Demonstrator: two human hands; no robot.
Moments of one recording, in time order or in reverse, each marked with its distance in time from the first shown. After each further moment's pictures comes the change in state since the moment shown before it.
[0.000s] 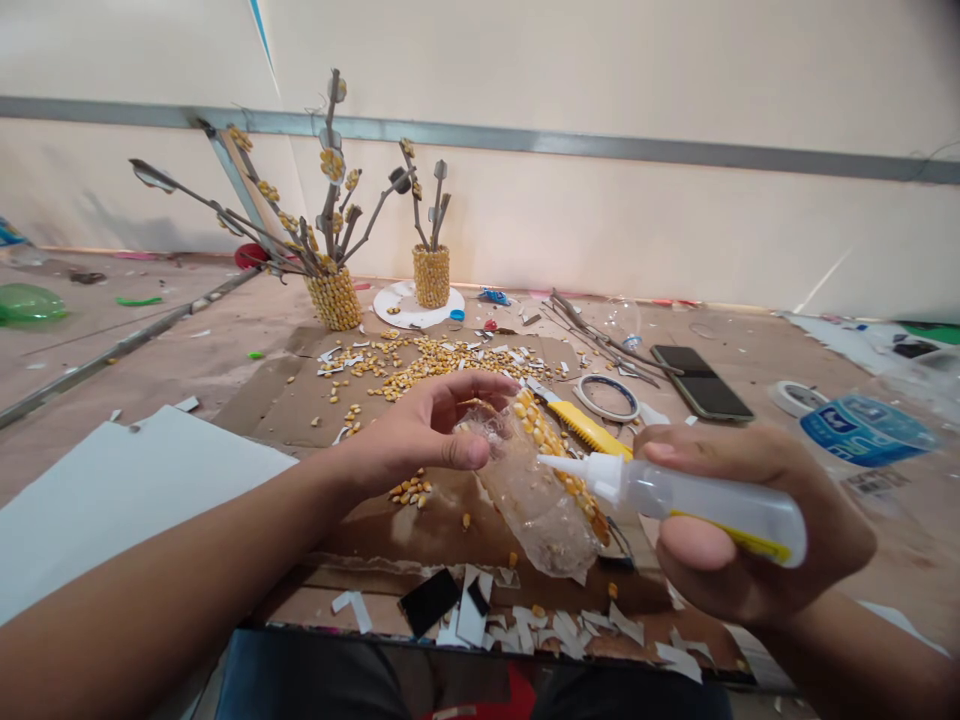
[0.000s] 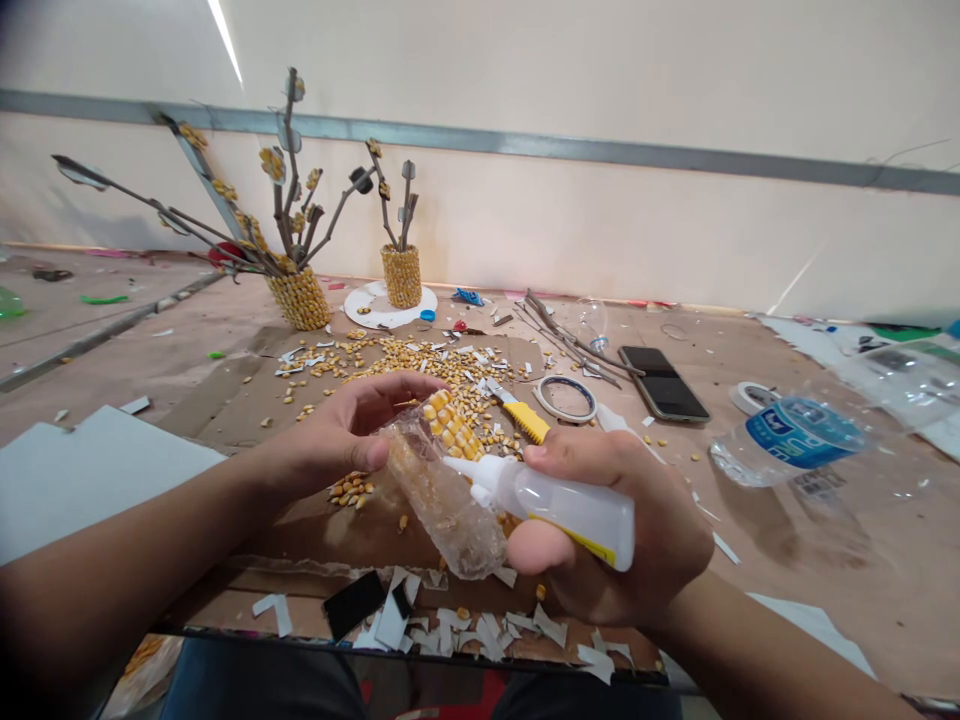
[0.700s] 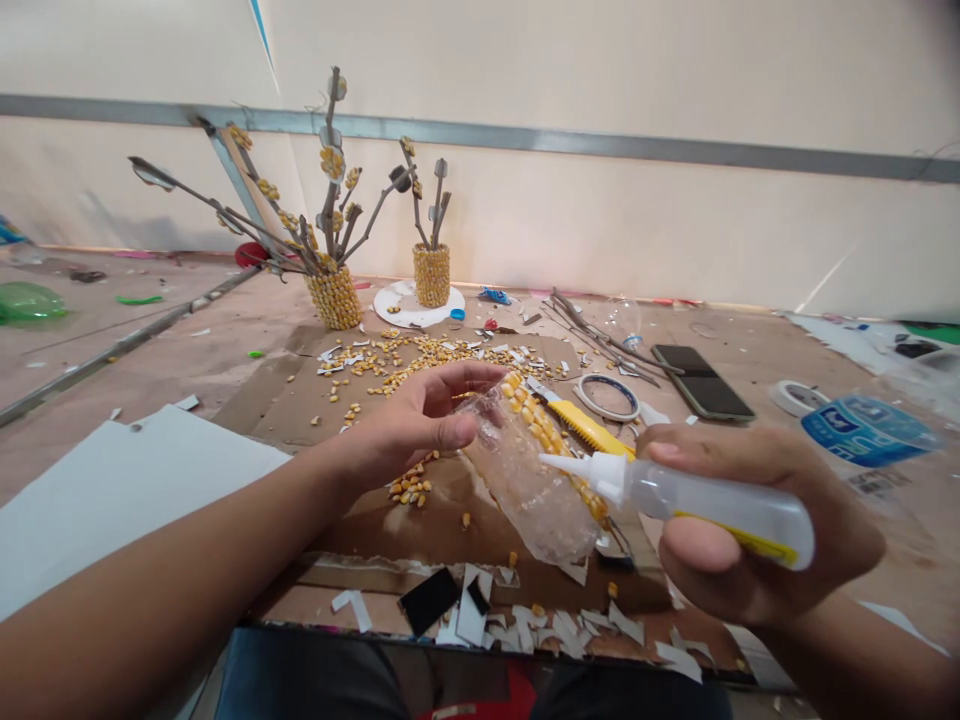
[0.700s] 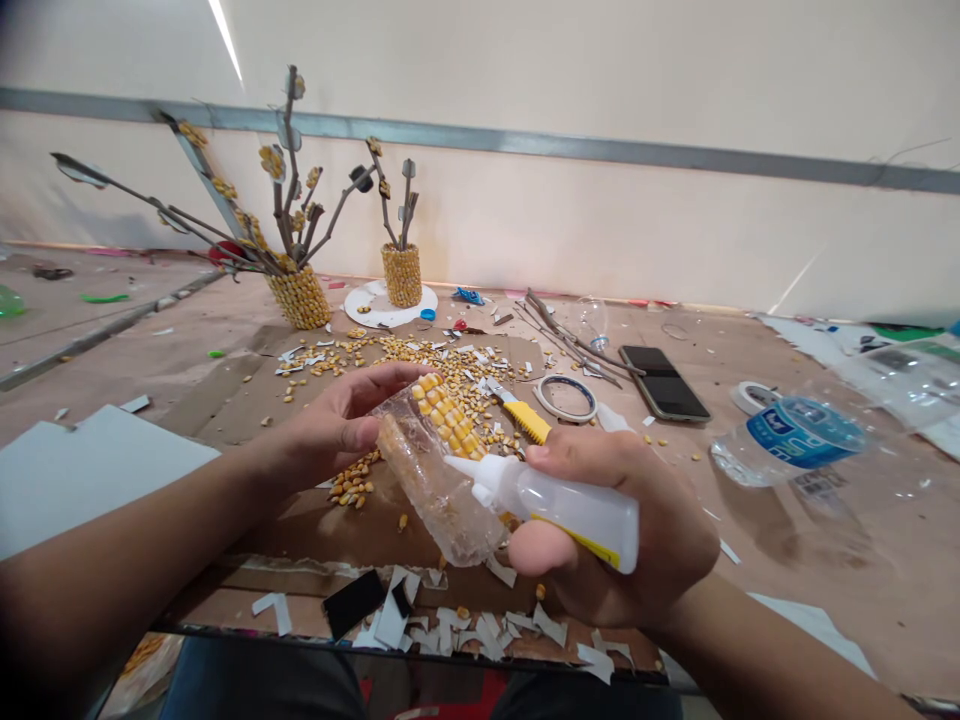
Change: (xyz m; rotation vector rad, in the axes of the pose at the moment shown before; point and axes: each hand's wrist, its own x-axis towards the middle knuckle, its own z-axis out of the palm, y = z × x) left_hand 0.003 -0.005 -0.010 -0.056 0.041 0.063; right_hand -0.005 0.002 -0.002 0.001 0.002 -0.013
